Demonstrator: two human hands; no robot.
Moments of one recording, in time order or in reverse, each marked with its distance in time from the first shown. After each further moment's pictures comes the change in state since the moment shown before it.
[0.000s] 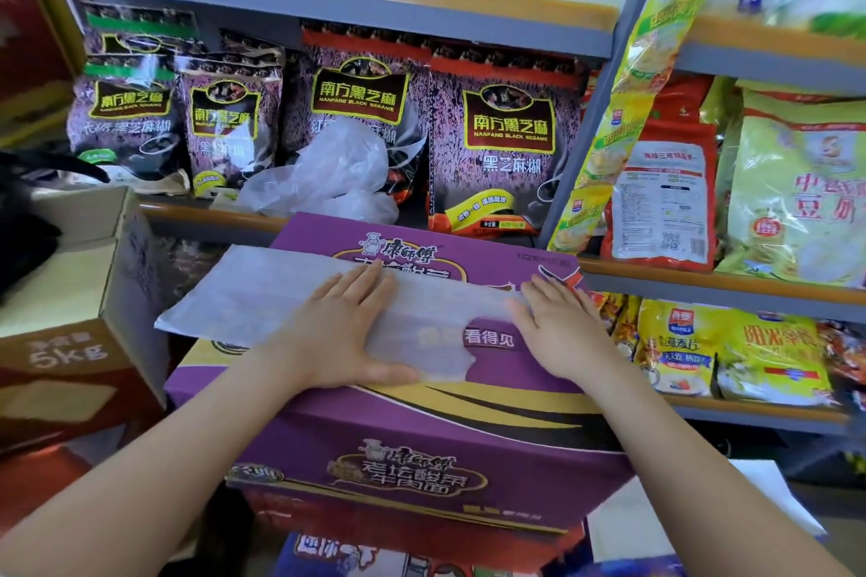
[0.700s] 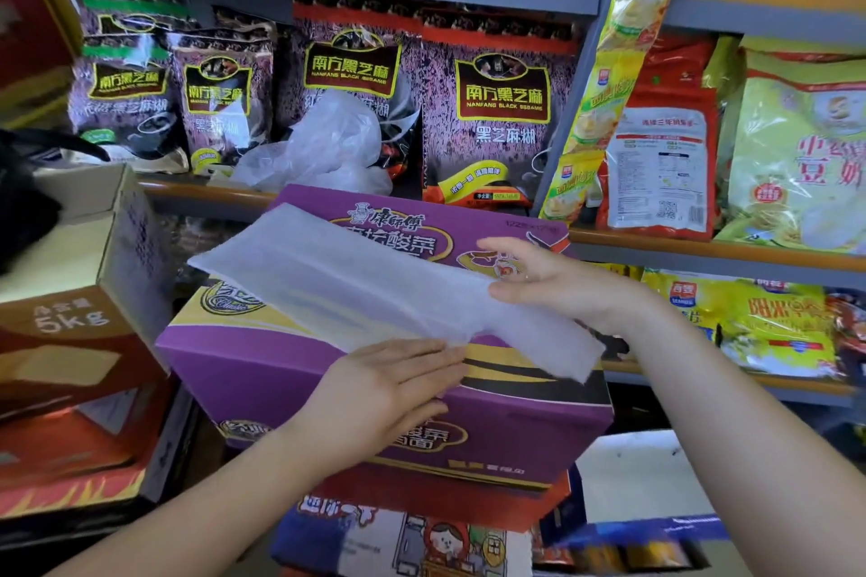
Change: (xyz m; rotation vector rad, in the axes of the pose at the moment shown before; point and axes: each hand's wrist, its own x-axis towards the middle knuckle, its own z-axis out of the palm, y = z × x) left_hand -0.045 0.071 0.050 -0.126 0.472 0.511; right_hand -0.014 0.019 -0.031 0.837 -0.372 -0.231
